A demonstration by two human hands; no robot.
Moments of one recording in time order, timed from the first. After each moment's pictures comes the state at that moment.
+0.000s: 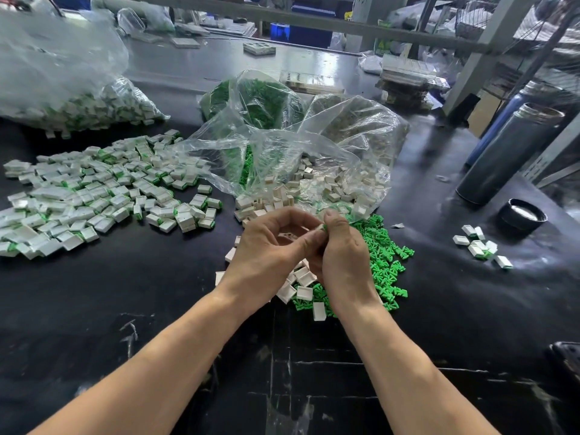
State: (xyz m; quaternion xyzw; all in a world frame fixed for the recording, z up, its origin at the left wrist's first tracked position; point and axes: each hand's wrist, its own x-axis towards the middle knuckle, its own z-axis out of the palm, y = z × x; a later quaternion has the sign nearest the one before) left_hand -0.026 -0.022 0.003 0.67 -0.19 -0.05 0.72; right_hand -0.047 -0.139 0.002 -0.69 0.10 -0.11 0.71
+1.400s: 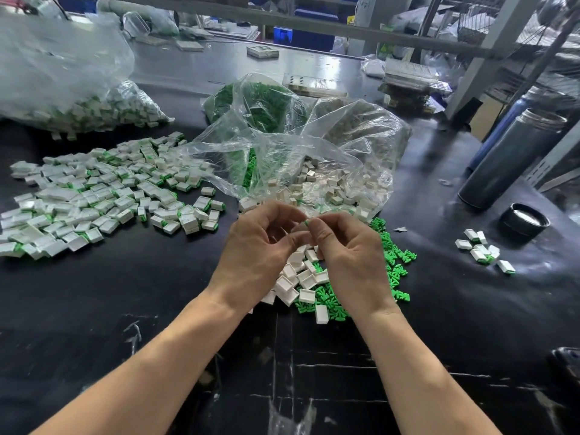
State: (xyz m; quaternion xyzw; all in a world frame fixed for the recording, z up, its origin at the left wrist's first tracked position) left_hand -0.017 -0.009 0.002 0.76 -0.16 0.04 0.63; right_hand -0.046 -0.157 -0.002 -0.78 0.02 -0.19 0.60
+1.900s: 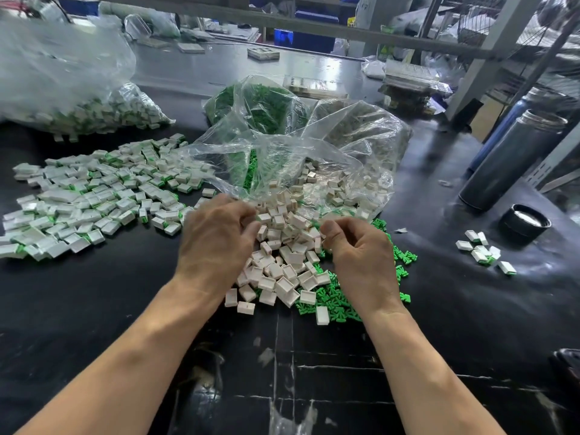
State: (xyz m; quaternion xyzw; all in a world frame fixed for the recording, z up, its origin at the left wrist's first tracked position) left_hand 0.006 0.026 -0.001 0.93 -0.10 0.19 0.30; right_hand -0.041 -0.170 -0.009 -0.81 0.11 -0.19 0.55
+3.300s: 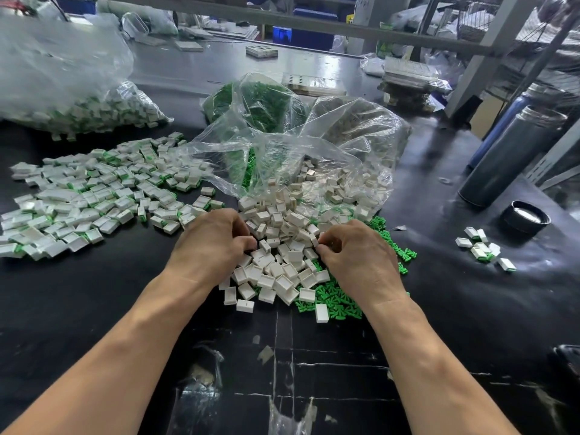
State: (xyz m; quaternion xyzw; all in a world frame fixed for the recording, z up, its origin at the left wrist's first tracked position) left_hand 0.015 0.035 0.001 0.95 -0.02 0.02 0.31; right_hand -0.037 -0.180 -0.004 -0.97 0.09 -0.12 0.21
